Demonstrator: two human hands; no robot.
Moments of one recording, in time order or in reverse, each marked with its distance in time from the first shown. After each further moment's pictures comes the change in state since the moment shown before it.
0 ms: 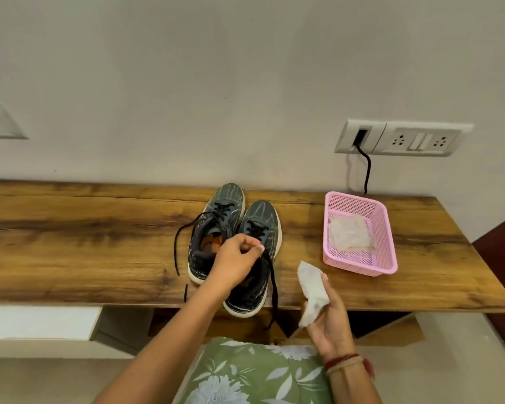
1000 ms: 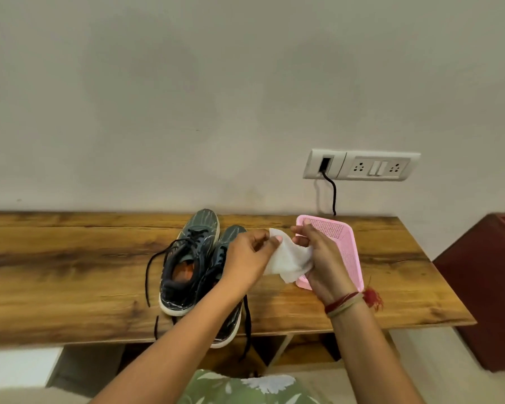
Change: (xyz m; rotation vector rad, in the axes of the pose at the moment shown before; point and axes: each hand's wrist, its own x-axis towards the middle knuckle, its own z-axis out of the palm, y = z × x) left_hand 0.007 0.070 0.043 -0.204 -0.010 0.402; right_hand 0.012 -0.097 0.100 -0.593 -0.035 -0.322
